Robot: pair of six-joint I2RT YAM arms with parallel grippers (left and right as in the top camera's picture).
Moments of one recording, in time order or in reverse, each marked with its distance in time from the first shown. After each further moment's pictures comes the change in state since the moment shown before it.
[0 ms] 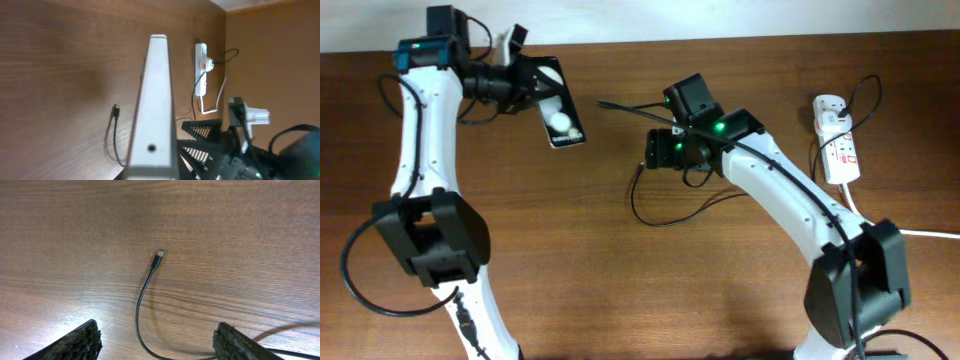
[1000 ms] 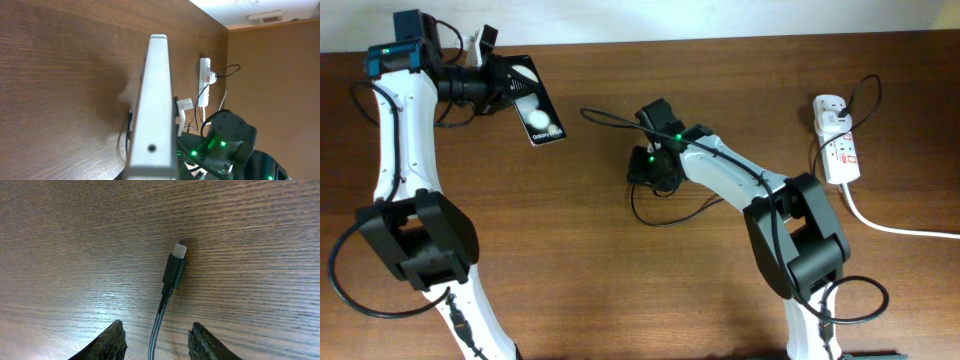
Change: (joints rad) left arm 0.080 0.000 0.000 -0.002 0.000 0.000; right arm 0.048 0.287 0.003 0.192 -0.131 0.214
